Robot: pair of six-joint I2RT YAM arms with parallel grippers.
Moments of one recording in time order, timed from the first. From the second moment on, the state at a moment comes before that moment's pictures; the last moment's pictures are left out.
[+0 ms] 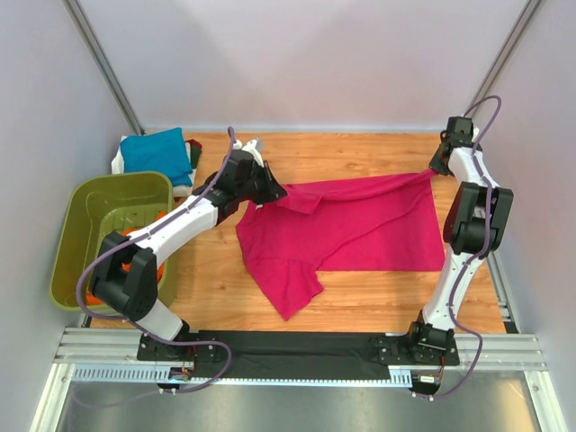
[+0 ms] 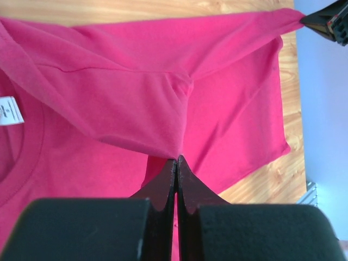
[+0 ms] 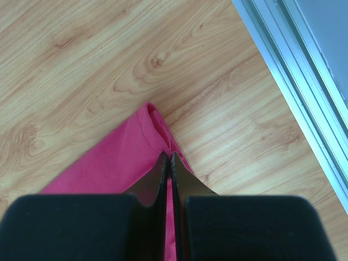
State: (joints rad) left arm -0.51 1.56 1.14 -0.11 0.20 -0.68; right arm -0.23 2.16 1.78 -0.50 0.17 0.31
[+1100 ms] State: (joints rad) left arm -0.57 1.54 1.05 -0.09 0.11 -0.84; right arm -0.23 2.16 1.77 -0.50 0.16 0.30
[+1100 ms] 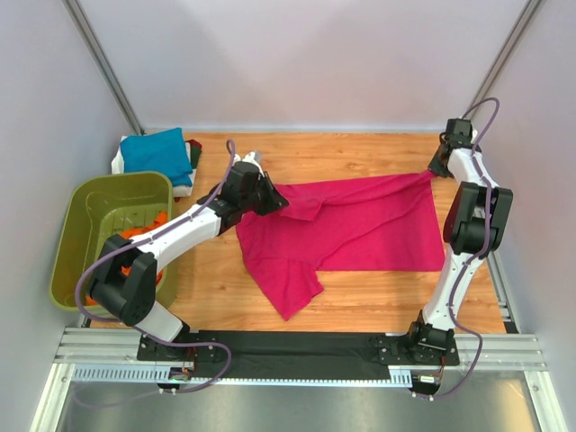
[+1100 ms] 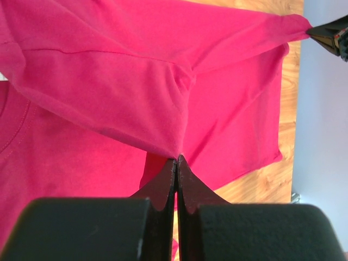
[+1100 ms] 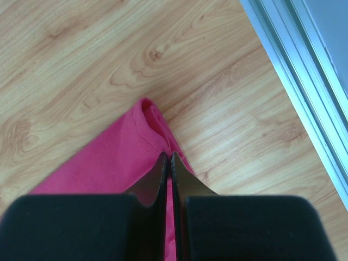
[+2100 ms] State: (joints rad) left arm -0.51 1.48 0.99 -0.14 -0.03 -0.89; right arm -0.28 2.12 1.67 -0.50 0.17 0.30
